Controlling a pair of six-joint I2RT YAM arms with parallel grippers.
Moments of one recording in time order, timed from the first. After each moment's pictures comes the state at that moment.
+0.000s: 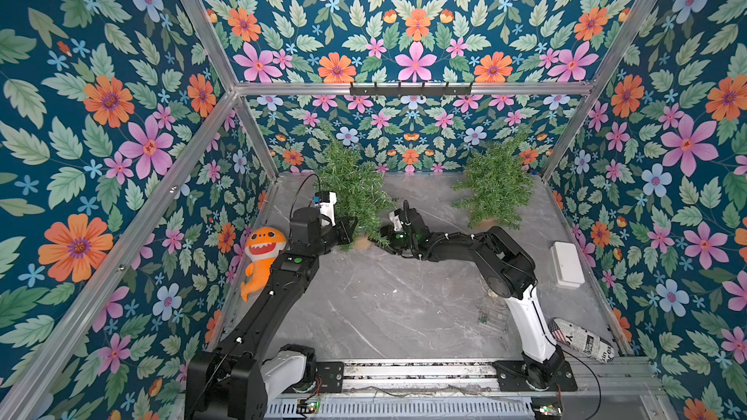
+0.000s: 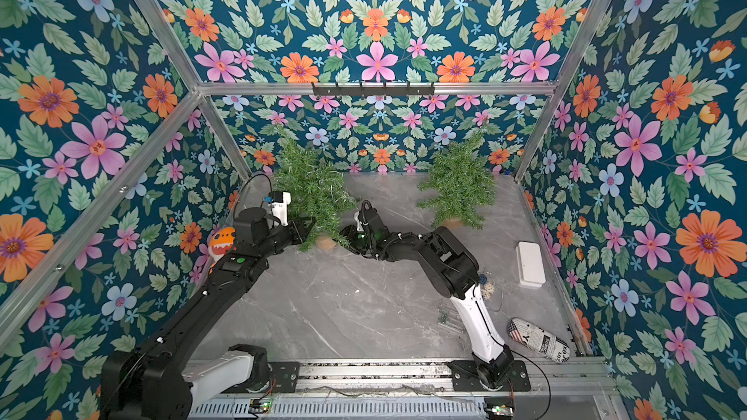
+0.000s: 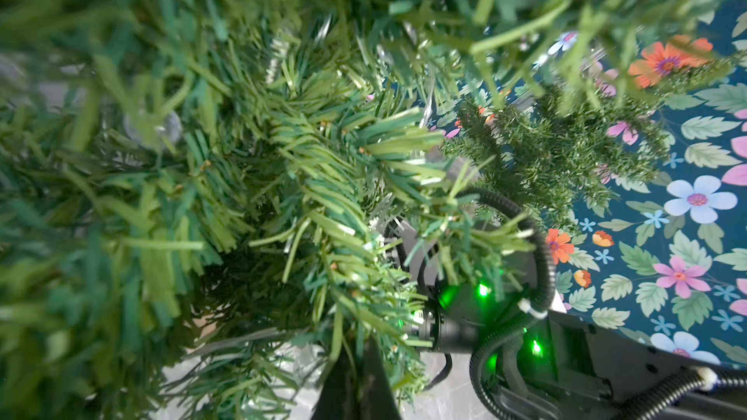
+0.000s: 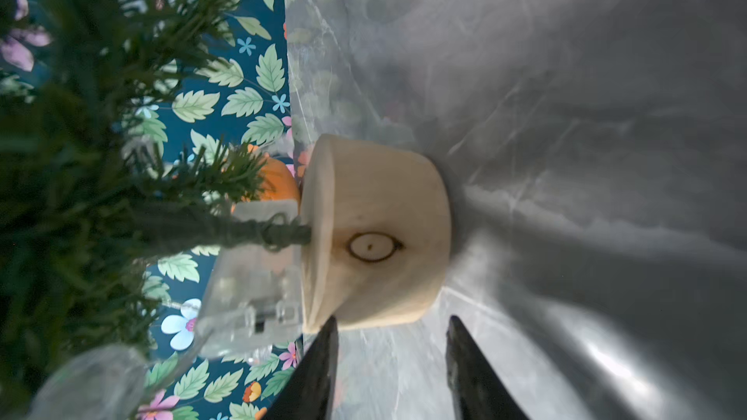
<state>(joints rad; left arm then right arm) -0.23 1.11 0.74 -0.03 0.40 -0.49 0.70 2.27 1.43 0.34 -0.44 1.13</state>
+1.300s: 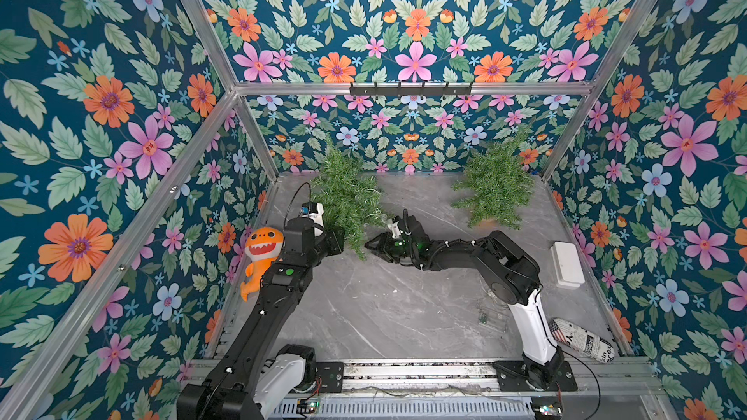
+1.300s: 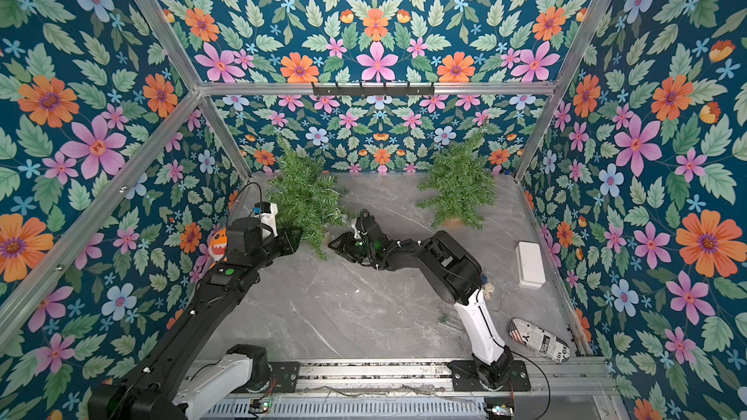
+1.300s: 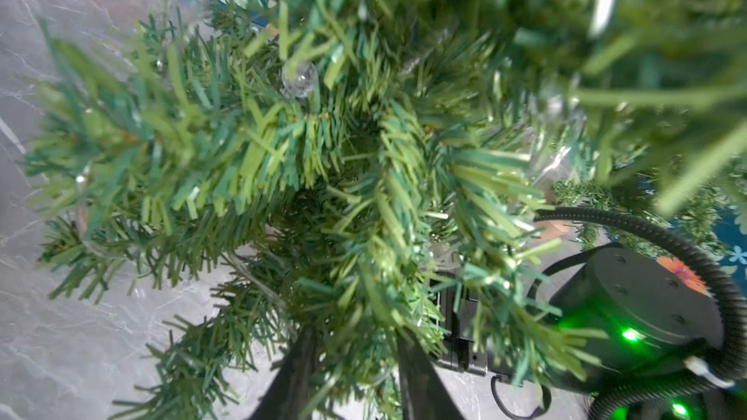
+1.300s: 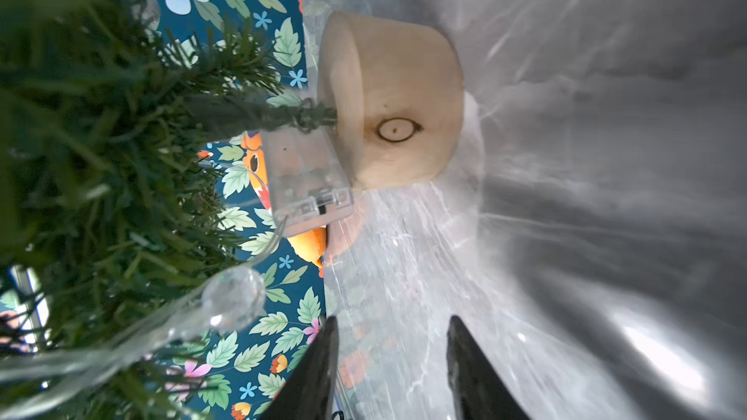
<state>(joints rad) -0.20 0.98 0.74 -0.25 0.20 -0.42 0.75 2.17 1.27 0.43 -0.45 1.22</state>
